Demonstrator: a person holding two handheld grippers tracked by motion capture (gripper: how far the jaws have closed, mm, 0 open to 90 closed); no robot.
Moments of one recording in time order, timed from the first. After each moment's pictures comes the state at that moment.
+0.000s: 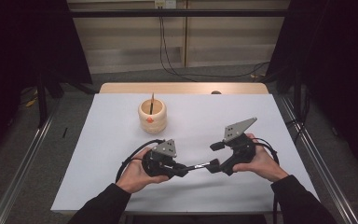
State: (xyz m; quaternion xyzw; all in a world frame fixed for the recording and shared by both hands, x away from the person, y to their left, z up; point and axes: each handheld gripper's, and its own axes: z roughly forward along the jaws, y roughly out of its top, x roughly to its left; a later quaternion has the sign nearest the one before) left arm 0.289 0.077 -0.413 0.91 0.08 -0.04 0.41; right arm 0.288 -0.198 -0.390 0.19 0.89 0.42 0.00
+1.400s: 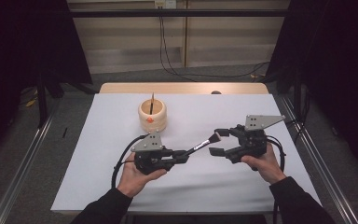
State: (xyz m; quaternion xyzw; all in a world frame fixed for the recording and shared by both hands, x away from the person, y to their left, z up) left arm 0.280 0.095 -0.394 0.81 0.13 0.01 0.57; right arm 0.280 -0.220 -0.369 0.22 0.78 0.58 0.06
